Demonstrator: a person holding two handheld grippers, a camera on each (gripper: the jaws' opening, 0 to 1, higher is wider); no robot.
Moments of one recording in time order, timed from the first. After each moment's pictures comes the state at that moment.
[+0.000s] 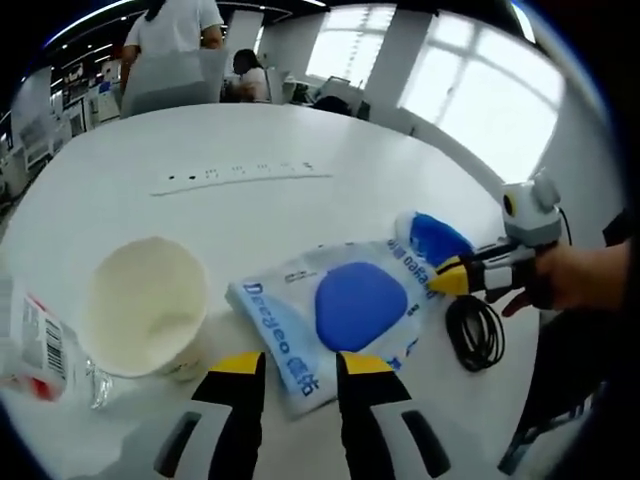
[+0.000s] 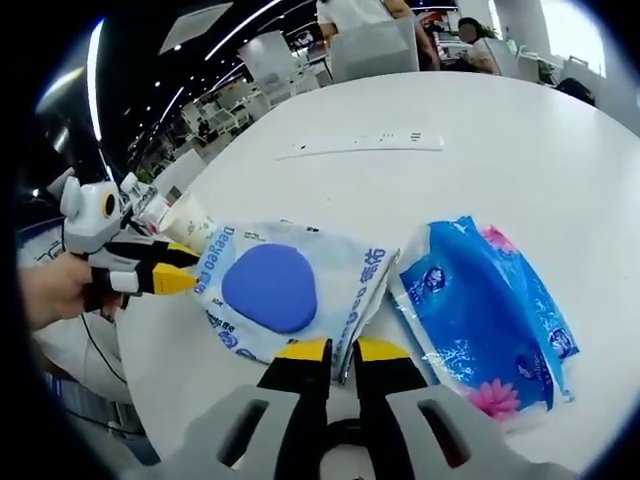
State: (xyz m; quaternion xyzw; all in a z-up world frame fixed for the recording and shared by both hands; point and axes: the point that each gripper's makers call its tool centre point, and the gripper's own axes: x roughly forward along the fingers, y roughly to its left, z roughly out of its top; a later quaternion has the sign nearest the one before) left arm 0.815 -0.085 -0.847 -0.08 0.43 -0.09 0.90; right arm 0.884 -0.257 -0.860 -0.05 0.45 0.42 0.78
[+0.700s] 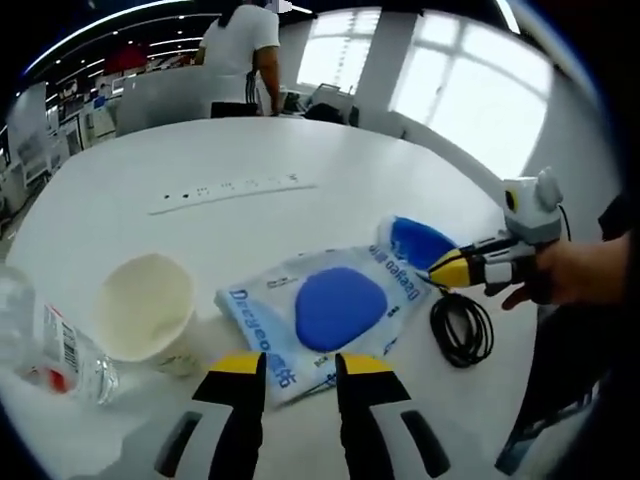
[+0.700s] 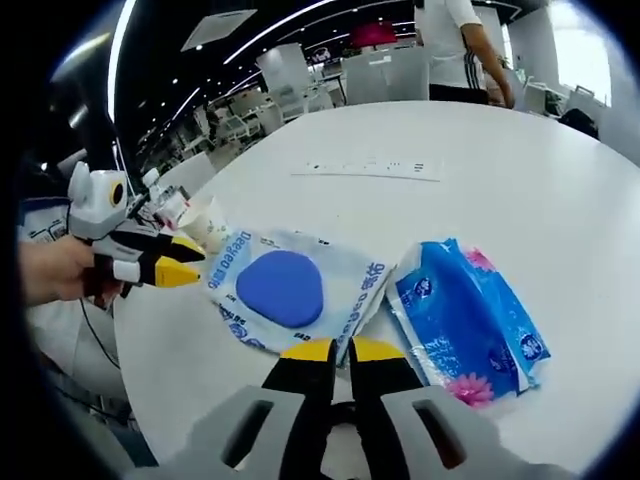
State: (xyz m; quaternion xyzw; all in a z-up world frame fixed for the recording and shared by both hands) left arm 0.802 -0.099 -0.823 -0.06 0.40 -0.10 0.91; right arm 0.872 -0.271 -0.832 -0.06 0.40 0.43 0.80
